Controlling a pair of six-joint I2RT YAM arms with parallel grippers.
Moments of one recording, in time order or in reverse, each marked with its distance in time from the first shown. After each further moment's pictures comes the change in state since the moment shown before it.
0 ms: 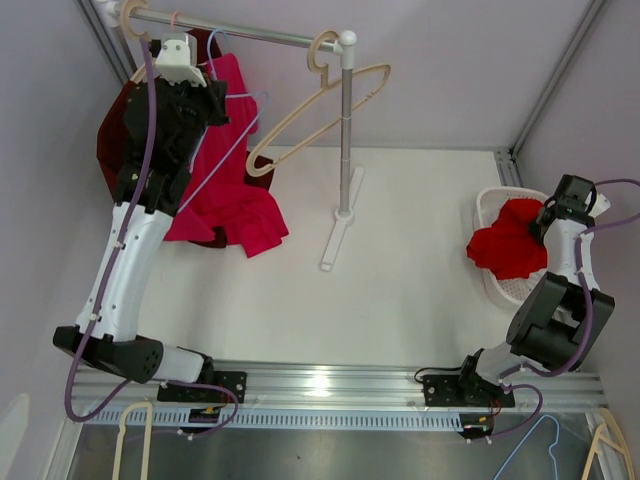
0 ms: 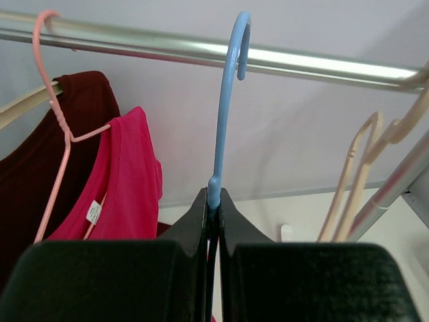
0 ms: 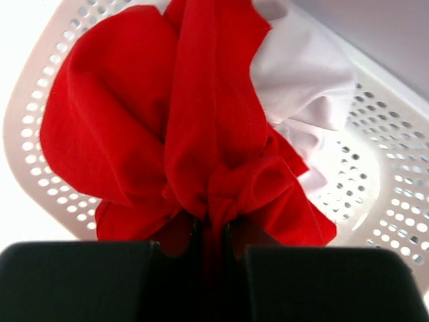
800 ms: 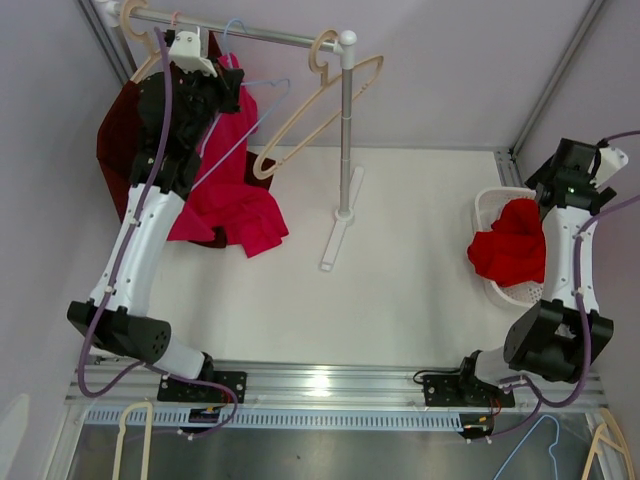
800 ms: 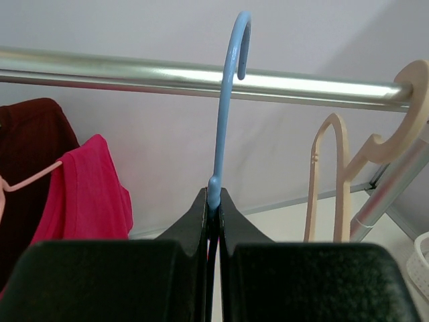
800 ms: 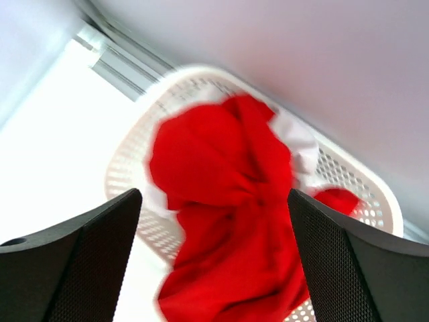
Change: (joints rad) left arm 0.045 0.100 -0.009 0.158 0.177 -0.031; right arm 0.126 -0.073 0.222 -0.095 0.250 -0.041
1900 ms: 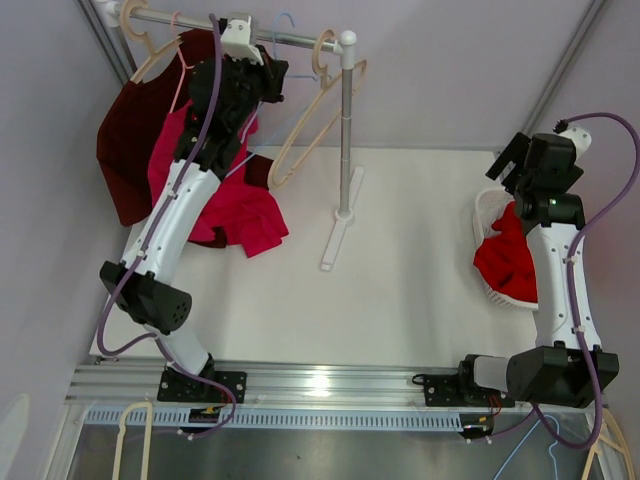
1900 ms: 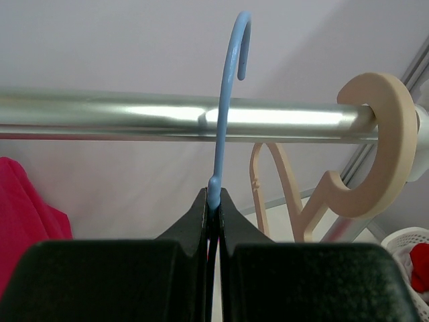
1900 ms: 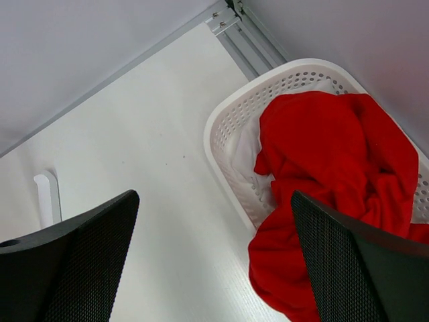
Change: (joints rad) left arm -0.135 0.233 0.213 0.007 -0.043 -0.031; right arm 0.240 -0.161 0.027 -0.017 -0.131 -0.064
